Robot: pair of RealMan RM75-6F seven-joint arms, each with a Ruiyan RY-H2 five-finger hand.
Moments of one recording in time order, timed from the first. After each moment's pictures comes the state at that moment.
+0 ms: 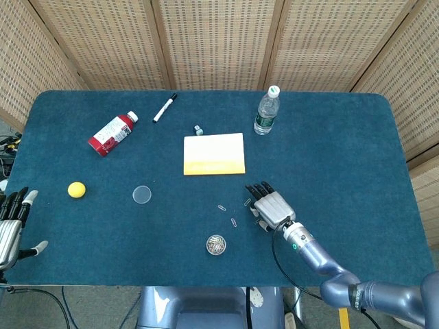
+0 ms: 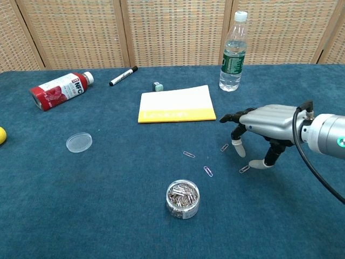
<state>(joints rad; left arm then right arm) -0.08 -1.08 -0.04 -1.74 1.41 1.45 0.23 0.73 -1.52 0.10 -1.48 -1.17 0.83 -0.50</state>
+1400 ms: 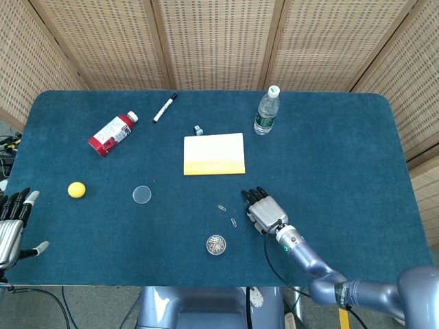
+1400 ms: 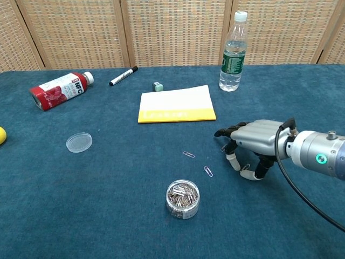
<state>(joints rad) -0.09 -1.07 -0.04 -1.75 1.40 1.43 0.22 0.77 -1.62 0.05 -1.38 -1.06 0.82 -0.57</state>
